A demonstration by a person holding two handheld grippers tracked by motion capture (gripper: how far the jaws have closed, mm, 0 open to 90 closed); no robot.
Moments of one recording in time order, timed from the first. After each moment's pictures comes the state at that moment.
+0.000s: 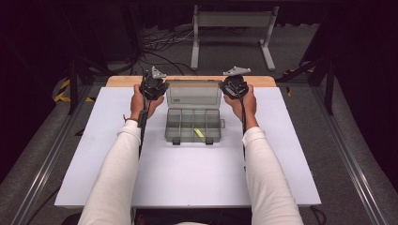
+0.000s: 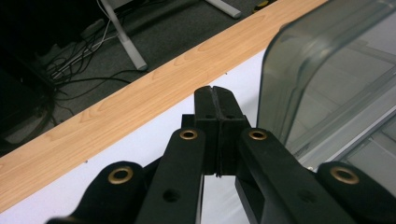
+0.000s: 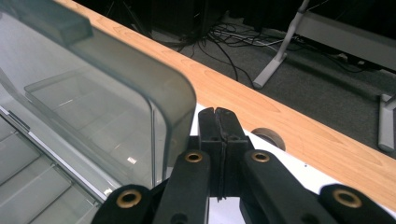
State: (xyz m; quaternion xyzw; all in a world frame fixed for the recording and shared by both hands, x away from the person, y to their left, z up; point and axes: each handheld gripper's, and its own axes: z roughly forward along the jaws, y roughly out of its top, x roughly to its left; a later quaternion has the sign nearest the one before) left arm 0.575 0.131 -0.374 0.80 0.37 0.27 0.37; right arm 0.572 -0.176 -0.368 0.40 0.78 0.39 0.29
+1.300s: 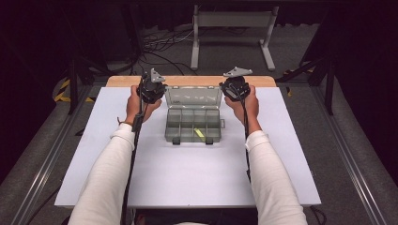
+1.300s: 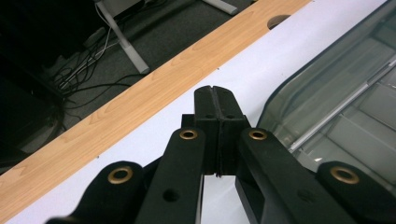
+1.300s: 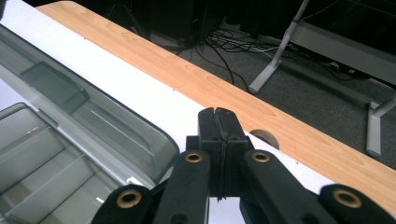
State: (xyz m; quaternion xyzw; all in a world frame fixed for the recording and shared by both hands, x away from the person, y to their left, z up) left arm 0.550 0.134 -0.362 0.82 0.34 0.29 0.36; right arm 0.547 -0.173 -0.352 0.38 0.78 0.39 0.31
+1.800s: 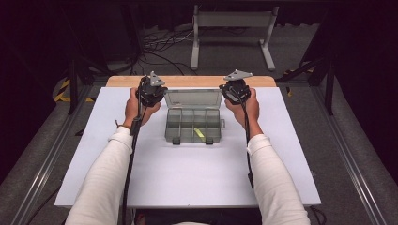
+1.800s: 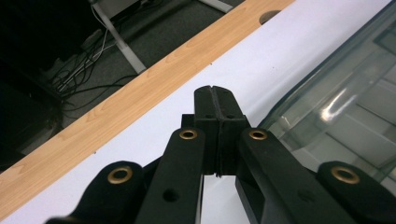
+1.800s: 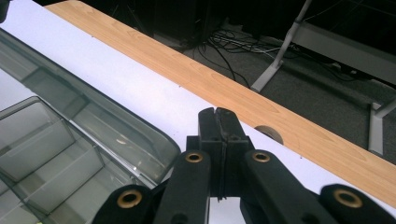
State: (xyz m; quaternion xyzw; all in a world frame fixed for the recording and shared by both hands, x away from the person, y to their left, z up) left arm 0.539 0.135 -0.364 0.82 0.33 0.29 0.36; right arm 0.535 -0.173 -0.353 0.38 0.78 0.39 0.31
